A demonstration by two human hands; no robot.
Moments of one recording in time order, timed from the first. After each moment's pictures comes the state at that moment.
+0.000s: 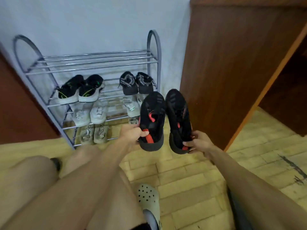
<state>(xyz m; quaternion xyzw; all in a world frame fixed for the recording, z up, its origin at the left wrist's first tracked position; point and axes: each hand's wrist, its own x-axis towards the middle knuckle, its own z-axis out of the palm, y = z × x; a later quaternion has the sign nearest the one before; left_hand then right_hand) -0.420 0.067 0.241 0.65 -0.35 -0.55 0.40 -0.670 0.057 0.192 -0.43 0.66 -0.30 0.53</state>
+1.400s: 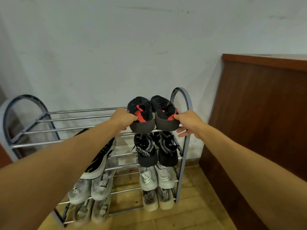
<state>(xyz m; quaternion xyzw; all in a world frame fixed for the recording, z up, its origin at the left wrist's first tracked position) -0.302 -0.229 0.393 0.69 -0.49 -0.35 0.39 -0.522 -0.251 0.386 -0.56 0.63 -0.32 0.42</state>
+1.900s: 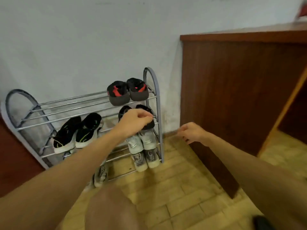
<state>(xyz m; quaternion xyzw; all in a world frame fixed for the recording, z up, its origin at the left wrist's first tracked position) -0.407 -0.047 0.373 0.57 -0.70 -0.30 0.30 -0.638 -0.081 0.293 -0.60 0.67 -0.22 0.38</state>
